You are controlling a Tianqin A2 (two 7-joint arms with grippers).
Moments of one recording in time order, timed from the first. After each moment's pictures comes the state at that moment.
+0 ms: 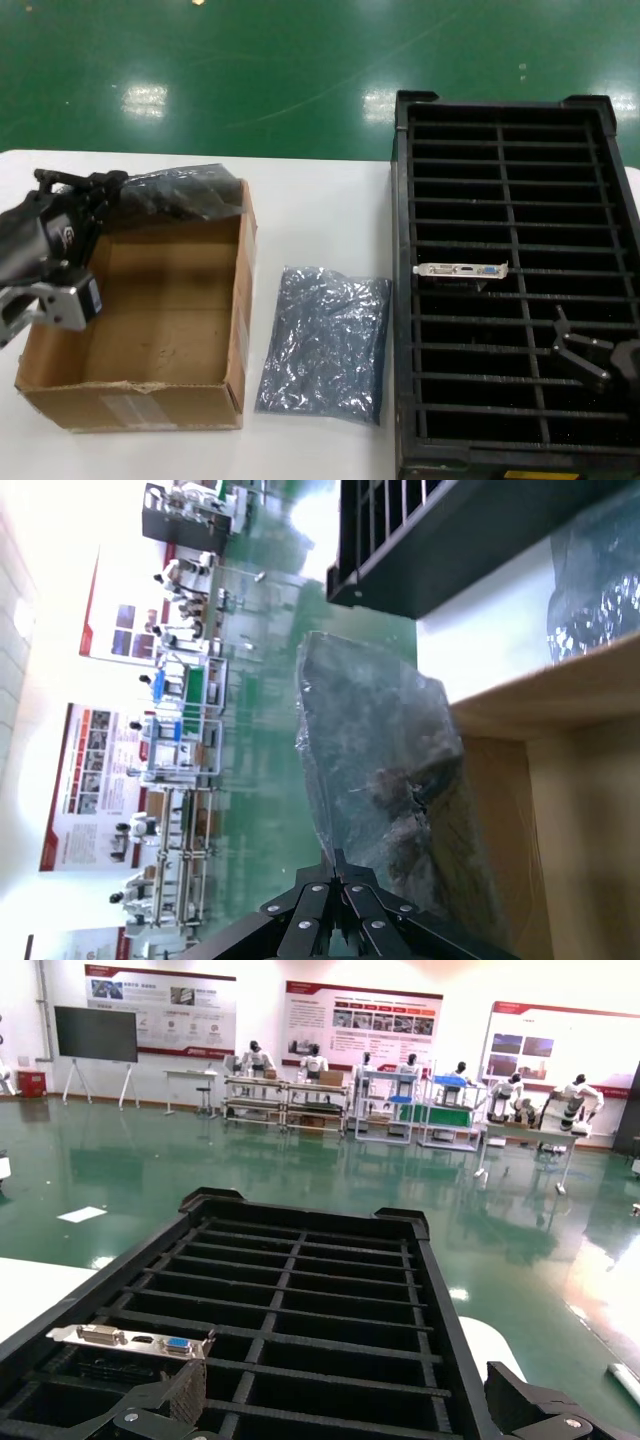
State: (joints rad) left arm -0.32 -0.80 1.70 -1.62 -1.21 0.33 0.35; right arm 0.01 0.30 -1.61 1.59 1.79 0.01 0.00
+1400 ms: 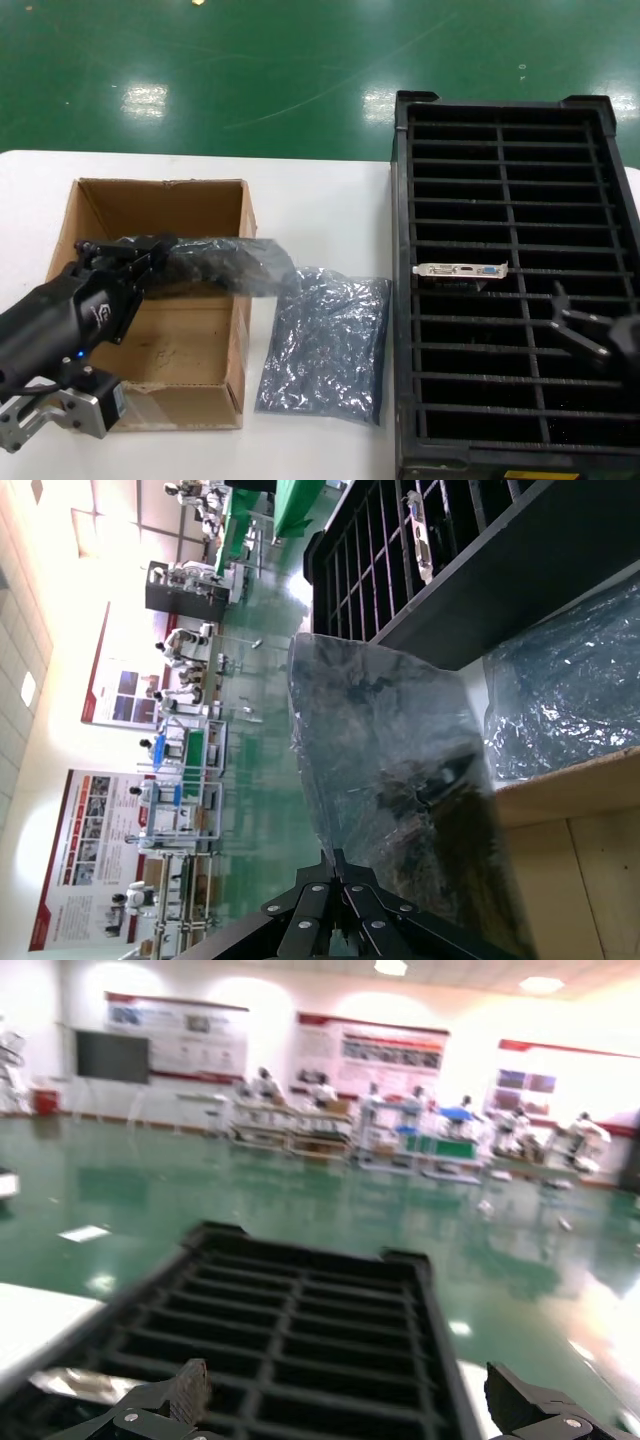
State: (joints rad) left arm 0.00 -0.87 1.65 -1.86 -1.52 0.22 0.64; right arm 0.06 0.19 -1.49 1.57 1.80 -0.13 -0.15
